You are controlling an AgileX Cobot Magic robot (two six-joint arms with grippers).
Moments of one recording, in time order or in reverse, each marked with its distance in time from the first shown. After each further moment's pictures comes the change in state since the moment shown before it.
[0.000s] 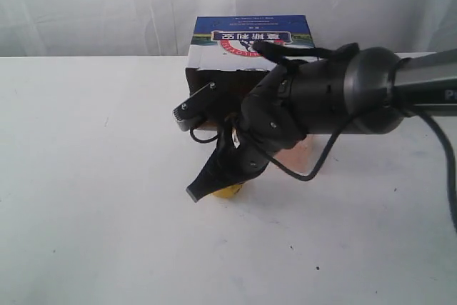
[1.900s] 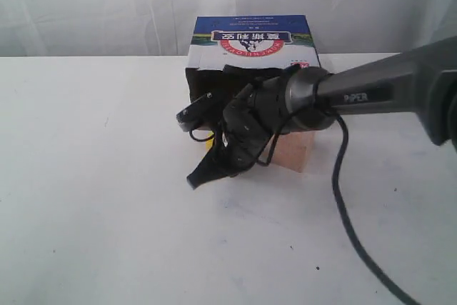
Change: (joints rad) left arm 0.000 0.000 0.000 0.000 0.000 0.000; right arm -0.069 0.251 -0.195 -0.067 -0.027 0.061
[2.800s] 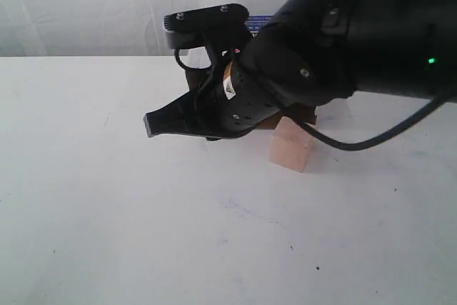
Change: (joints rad) left arm 0.000 0.000 0.000 0.000 0.000 0.000; right arm 0.160 -0.497 0.135 0.075 0.132 0.322
